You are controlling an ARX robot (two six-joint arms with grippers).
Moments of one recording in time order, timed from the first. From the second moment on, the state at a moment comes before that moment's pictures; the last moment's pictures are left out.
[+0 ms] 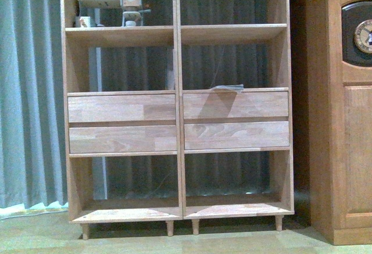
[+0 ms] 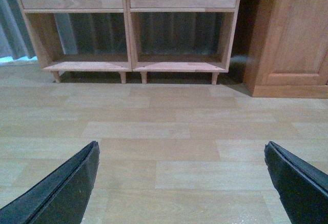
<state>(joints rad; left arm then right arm) 0.00 0.00 0.01 -0.01 0.00 0.00 0.00 0.00 0.01 0.00 0.00 0.00</state>
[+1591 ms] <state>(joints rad) 0.00 0.00 0.01 -0.01 0.00 0.00 0.00 0.00 0.01 0.00 0.00 0.00</state>
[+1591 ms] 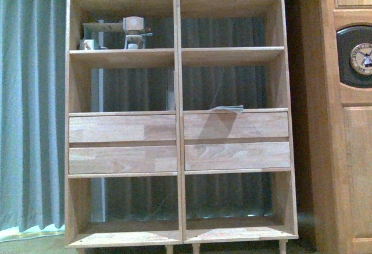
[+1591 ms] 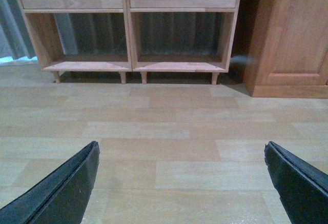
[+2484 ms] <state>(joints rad) 0.00 0.00 0.01 -0.01 0.00 0.00 0.00 0.00 0.01 0.00 0.00 0.00</state>
